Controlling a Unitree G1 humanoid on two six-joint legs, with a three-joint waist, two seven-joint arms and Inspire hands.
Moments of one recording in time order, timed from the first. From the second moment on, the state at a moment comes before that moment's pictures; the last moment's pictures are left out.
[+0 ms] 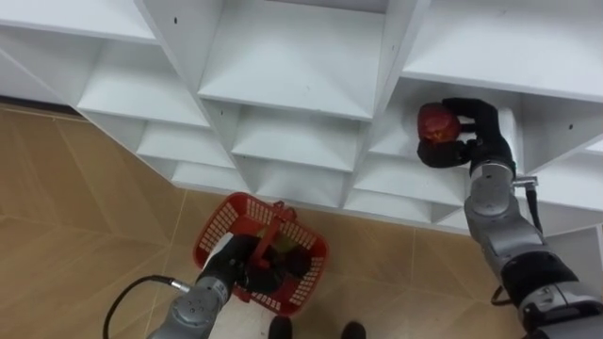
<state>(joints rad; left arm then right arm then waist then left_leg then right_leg) -0.15 0.15 -0.28 0.81 0.03 -0.01 -0.01 -0.53 -0.32 0.17 0.94 0.00 -0.10 -0.40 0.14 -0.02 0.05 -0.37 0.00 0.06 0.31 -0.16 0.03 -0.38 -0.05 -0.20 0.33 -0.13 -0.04</state>
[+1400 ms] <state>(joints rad) -0.14 0.15 -0.30 0.81 0.03 -0.02 0.00 -0.40 -0.25 0.23 0.84 -0.01 -0.12 -0.37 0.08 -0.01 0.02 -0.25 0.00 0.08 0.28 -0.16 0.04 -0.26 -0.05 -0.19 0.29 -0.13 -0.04</state>
